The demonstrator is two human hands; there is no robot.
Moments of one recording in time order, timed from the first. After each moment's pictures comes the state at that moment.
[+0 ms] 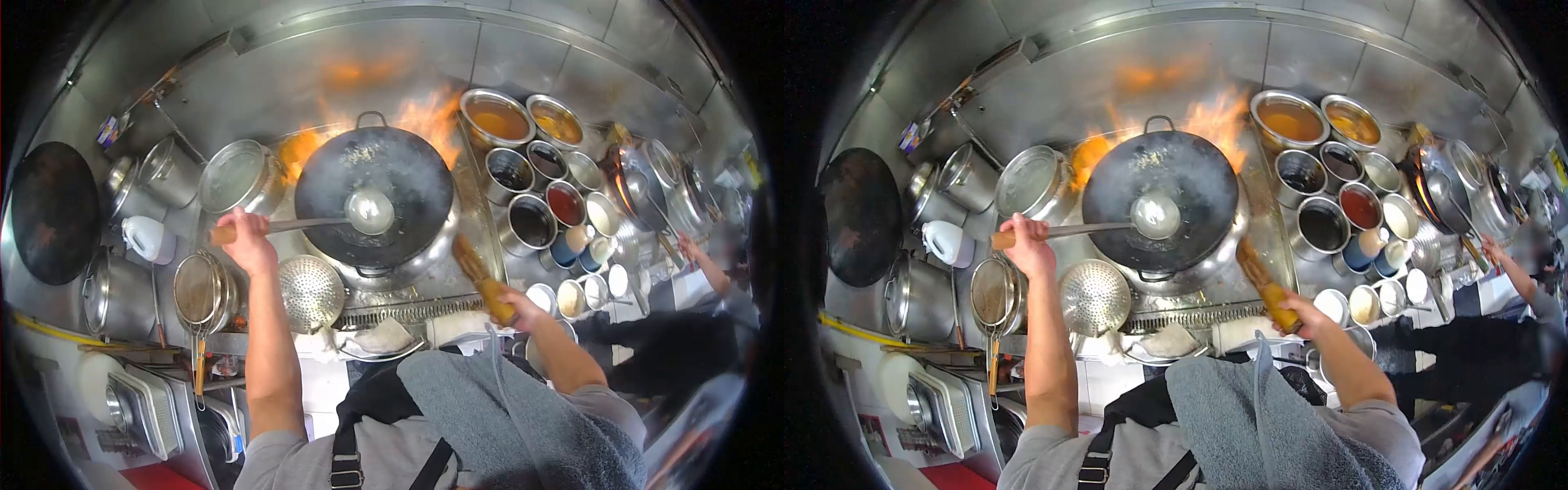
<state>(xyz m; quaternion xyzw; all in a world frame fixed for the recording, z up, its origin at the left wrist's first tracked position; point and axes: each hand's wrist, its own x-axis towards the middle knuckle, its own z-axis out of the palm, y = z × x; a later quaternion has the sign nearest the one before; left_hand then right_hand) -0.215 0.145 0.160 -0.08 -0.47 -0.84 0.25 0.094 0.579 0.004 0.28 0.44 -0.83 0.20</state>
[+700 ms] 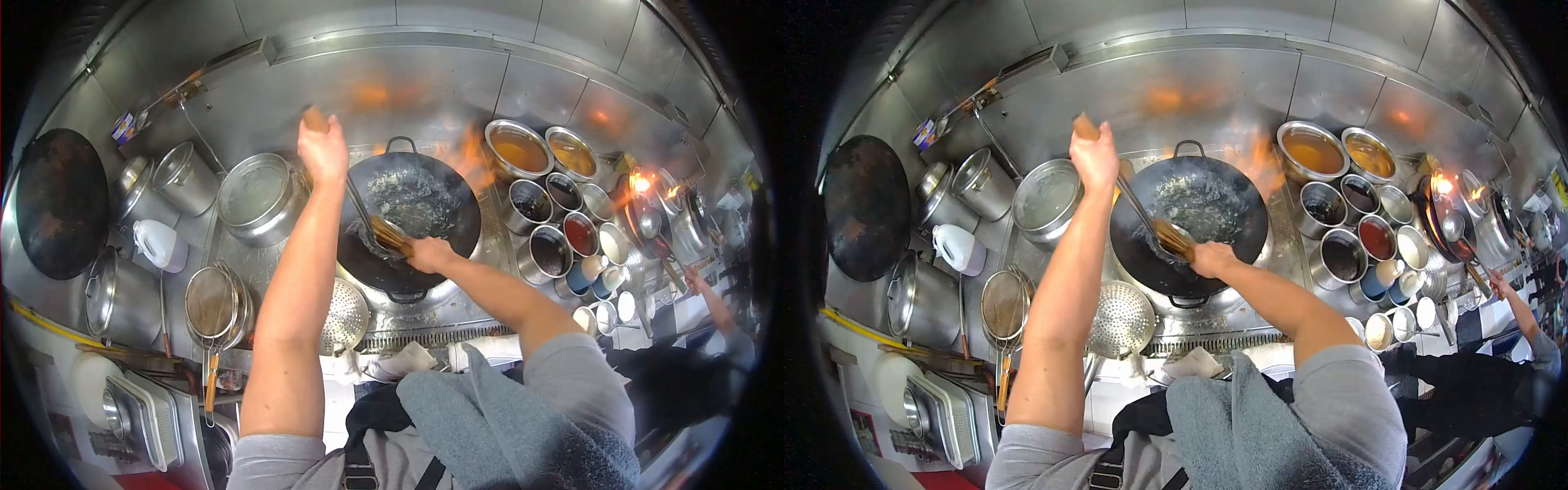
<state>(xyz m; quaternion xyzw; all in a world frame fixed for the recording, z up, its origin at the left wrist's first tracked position) -0.333 0.251 0.255 -0.05 -0.75 -0.55 0.36 -0.186 0.404 0.070 0.01 0.99 -0.11 0.13</state>
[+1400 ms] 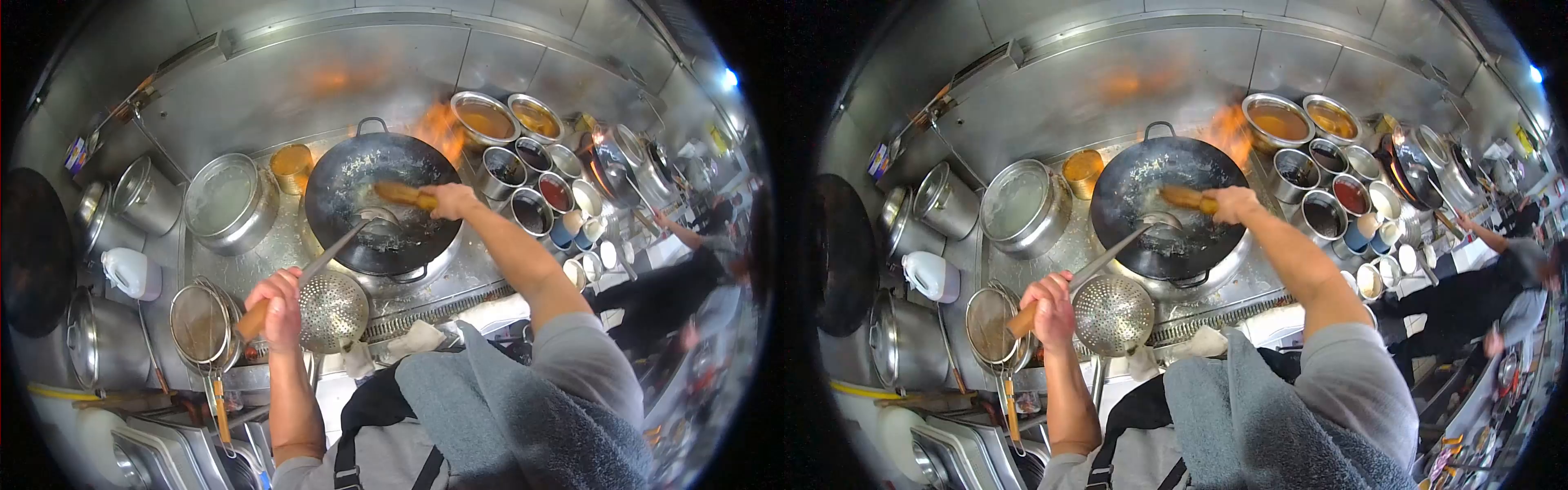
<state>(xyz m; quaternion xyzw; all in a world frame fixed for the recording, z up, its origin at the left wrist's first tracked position) -0.179 0.055 0.149 -0.32 -0.43 -0.84 0.06 -0.196 0.459 0.120 0.08 0.98 -0.02 0.18</state>
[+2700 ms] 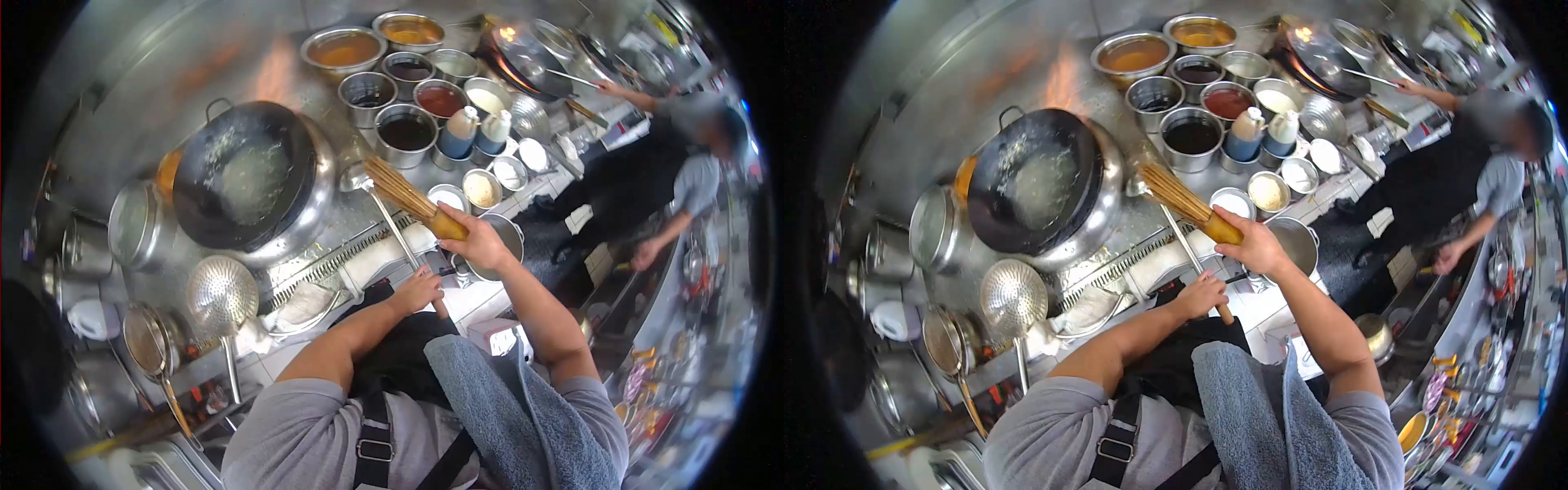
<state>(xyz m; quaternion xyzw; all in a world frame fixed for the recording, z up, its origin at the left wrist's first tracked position) 0.158 0.415 -0.121 -0.80 -0.55 -0.15 -0.19 0.244 0.574 0.092 0.23 0.89 -0.39 -0.03</state>
